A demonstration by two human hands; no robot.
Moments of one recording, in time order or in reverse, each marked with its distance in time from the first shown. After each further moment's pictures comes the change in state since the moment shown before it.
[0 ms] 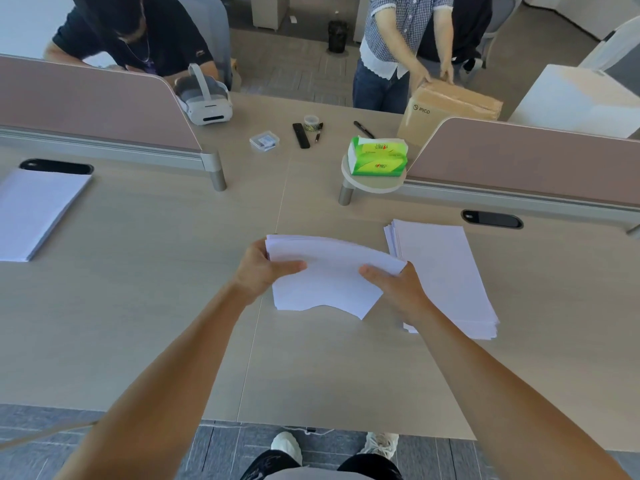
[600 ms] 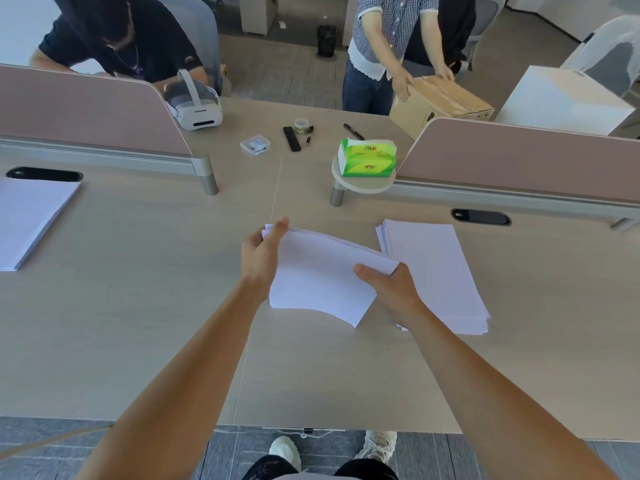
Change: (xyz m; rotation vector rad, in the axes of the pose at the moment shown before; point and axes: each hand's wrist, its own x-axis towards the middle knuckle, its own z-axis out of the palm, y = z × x) left_hand 0.003 0.025 0.037 -0.194 0.343 -0.063; right_hand -0.008 0.000 0.000 0.072 0.064 0.033
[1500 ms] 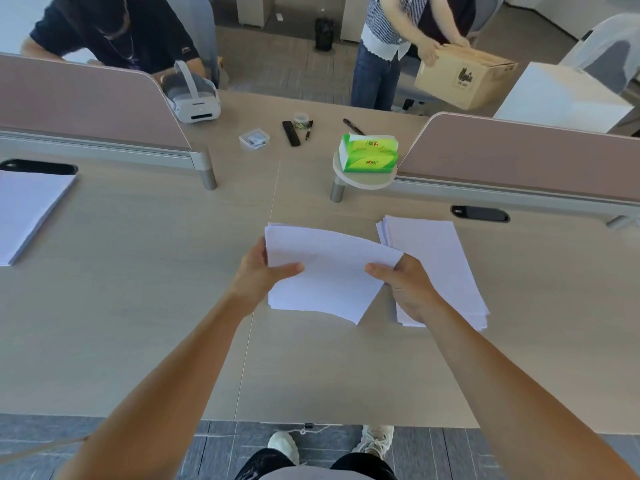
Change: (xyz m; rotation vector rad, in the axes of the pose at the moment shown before) left_hand -0.001 -0.028 -0.039 0.144 -0.340 0.060; right_hand 0.002 -0.005 -0.015 0.010 -0.077 -0.010
